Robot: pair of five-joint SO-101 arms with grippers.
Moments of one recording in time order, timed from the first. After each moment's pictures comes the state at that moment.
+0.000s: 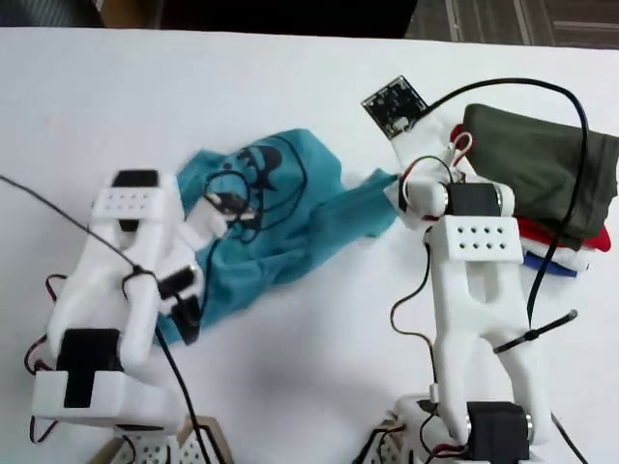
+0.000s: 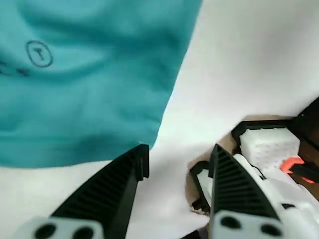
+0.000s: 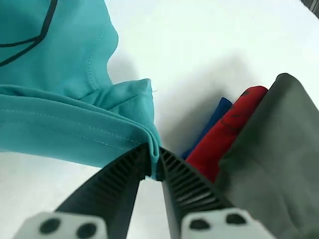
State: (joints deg) left arm -7.7 -0.8 27.4 94.5 -48.5; right arm -4.5 -18.9 22.9 59.6 35.8
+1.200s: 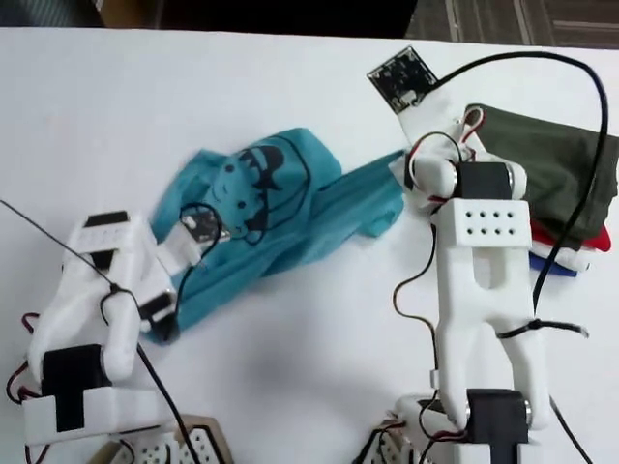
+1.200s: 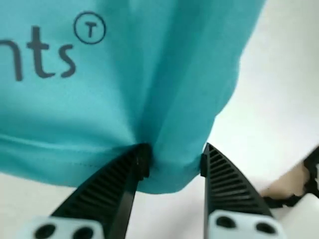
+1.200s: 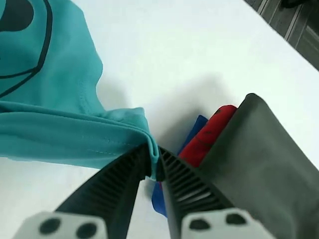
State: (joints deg) left arm -17.3 -5.5 44.7 70.4 -61.0; right arm -4.0 -15.1 10.1 63.8 35.8
